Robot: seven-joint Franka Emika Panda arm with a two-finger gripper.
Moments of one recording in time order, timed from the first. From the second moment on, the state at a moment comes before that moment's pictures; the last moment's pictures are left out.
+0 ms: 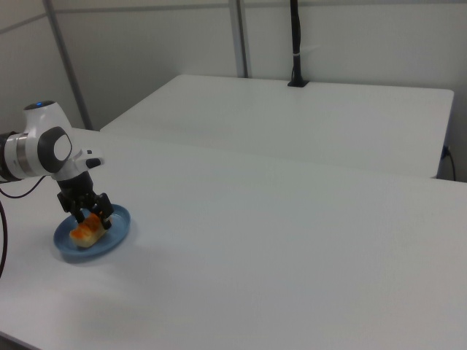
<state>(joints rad) 0.46 0.24 -0.02 -2.06 -0.11 2.29 0.38</state>
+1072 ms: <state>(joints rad) 0.25 0.03 -0.04 -1.70 -0.12 1.76 0.24</state>
